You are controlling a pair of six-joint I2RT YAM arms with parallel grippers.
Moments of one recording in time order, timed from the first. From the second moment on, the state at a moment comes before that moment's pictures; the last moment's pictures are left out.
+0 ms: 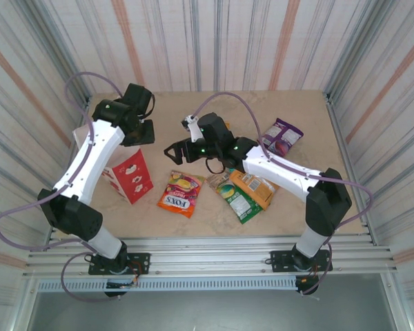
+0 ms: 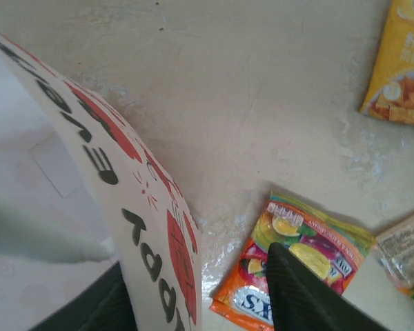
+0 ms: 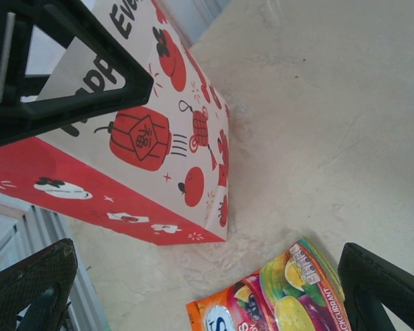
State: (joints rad) left arm -0.35 1.59 1.74 -1.31 -0.22 -0.44; right arm 0.84 1.68 1.39 -0.23 -0.24 0.42
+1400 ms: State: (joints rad) left arm -0.39 1.48 1.66 -1.23 -0.03 0.17; right arm 0.84 1.51 1.23 -0.25 -0.08 0.42
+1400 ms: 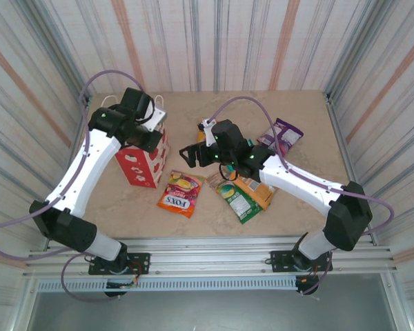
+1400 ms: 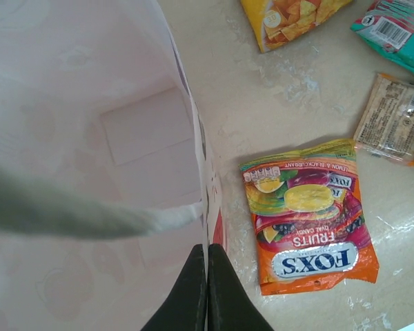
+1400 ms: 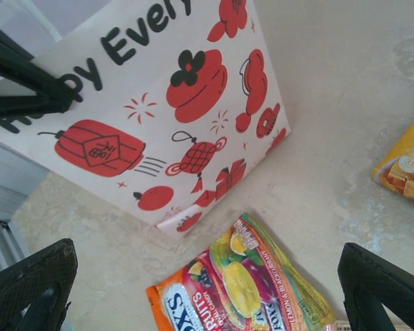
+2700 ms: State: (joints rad) left arm -0.36 1.22 1.55 -1.26 0.09 0.10; right arm 0.84 1.48 1.17 -0.29 -0.05 0.50
